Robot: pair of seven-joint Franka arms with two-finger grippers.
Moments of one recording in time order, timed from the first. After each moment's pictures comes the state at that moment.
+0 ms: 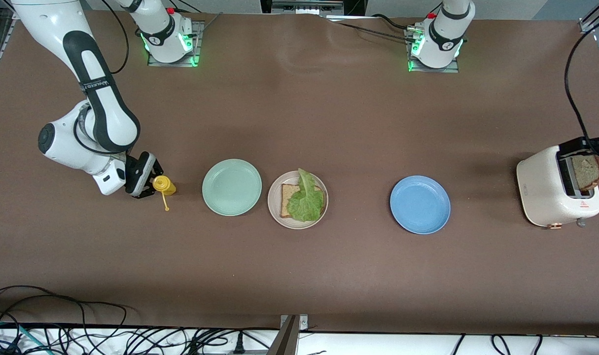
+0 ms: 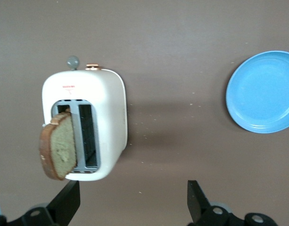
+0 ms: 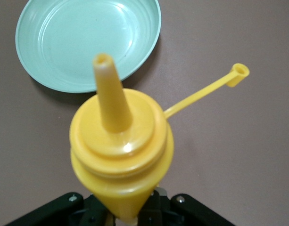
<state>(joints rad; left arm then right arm) 0.31 0.24 -0.09 -1.54 0.13 1.67 0.23 0.12 0.41 -0.07 -2.09 0.67 2.46 -1.74</state>
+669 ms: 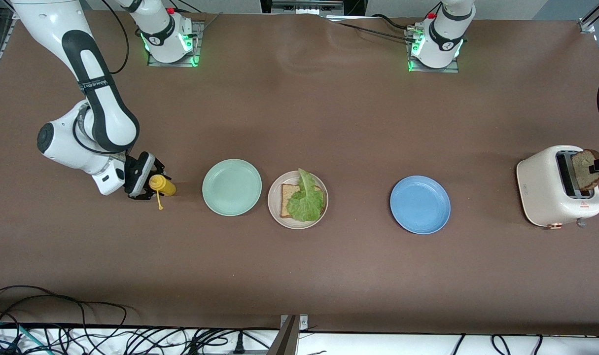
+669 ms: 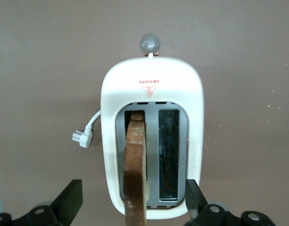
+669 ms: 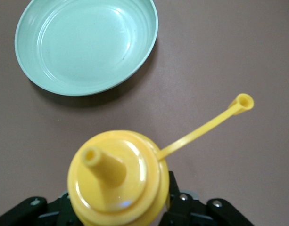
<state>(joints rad) 0.54 0.43 -0.08 -1.53 0.13 1.84 0.42 0.12 0.40 -0.07 -2.09 0.68 2.46 -1.74</state>
